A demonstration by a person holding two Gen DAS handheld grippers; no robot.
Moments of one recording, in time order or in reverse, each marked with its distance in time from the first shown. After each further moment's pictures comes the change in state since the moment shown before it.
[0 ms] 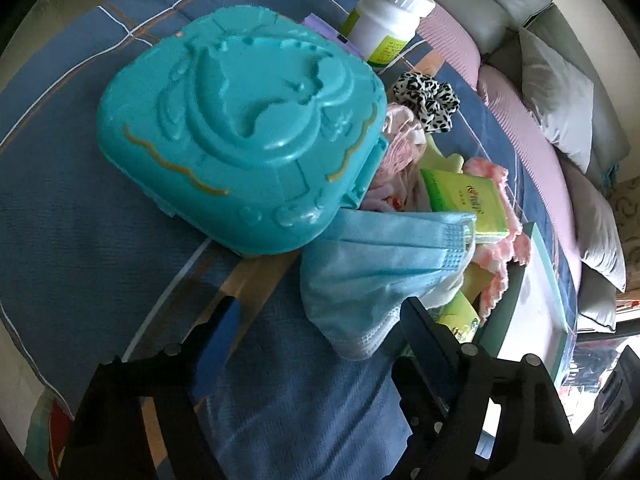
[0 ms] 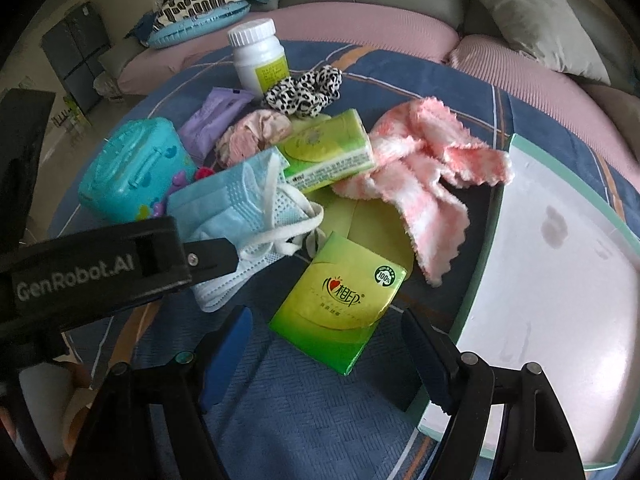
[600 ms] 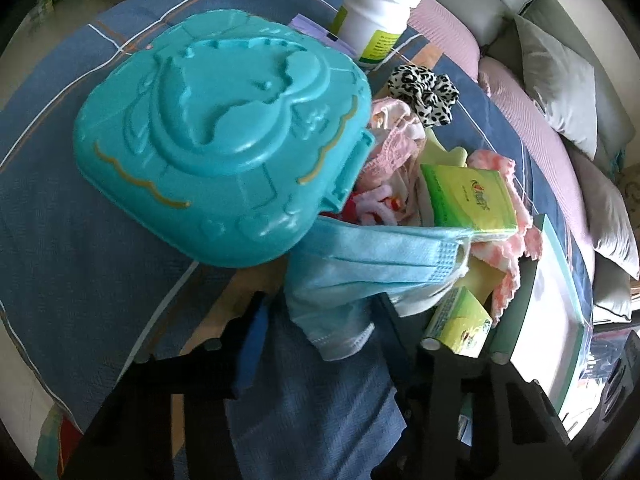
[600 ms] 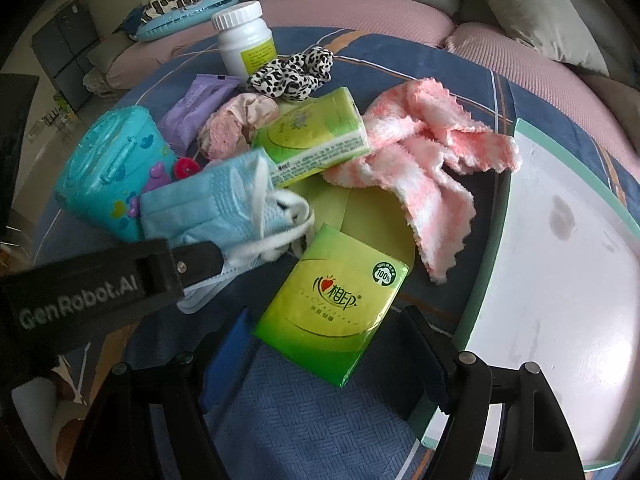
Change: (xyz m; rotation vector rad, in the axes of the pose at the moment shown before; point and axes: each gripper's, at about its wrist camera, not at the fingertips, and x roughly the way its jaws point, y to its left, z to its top) left arm 0.016 -0.017 0.007 0.049 -0.013 0.047; right arm 0.022 0.001 0.008 0.017 0.030 -0.021
